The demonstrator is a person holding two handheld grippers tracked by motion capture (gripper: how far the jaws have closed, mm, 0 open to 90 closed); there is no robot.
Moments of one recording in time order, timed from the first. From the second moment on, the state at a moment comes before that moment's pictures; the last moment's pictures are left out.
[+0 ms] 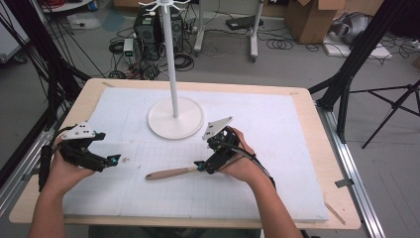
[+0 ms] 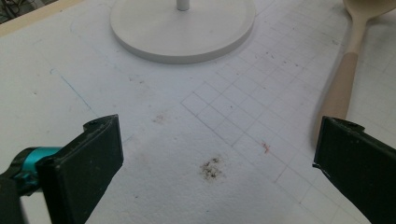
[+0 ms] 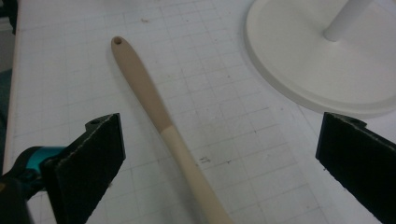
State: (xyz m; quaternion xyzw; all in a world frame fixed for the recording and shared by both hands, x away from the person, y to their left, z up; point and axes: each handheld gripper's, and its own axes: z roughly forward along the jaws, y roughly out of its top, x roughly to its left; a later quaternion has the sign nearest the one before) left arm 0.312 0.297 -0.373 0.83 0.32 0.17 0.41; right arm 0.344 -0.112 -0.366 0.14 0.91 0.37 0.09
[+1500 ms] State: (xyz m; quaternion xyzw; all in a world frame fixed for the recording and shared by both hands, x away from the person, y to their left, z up) left arm 0.313 0.295 -0.374 0.84 0.33 0.17 0.41; right arm 0.352 -0.056 -0.415 0.05 0.97 0.22 0.00
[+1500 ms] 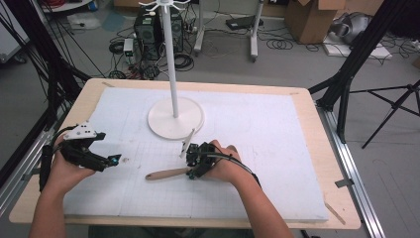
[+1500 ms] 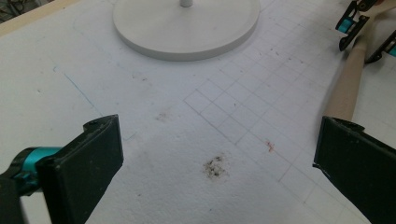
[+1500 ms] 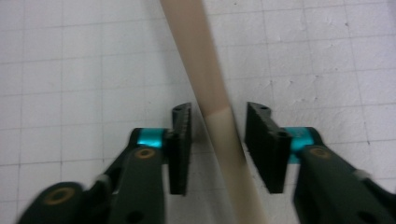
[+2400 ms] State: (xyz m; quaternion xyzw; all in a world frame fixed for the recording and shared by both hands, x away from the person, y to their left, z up) left arm 0.311 0.295 -0.371 0.83 0.32 0.18 0.41; right arm 0.352 -0.073 -0.398 0.07 0.96 0.26 0.01
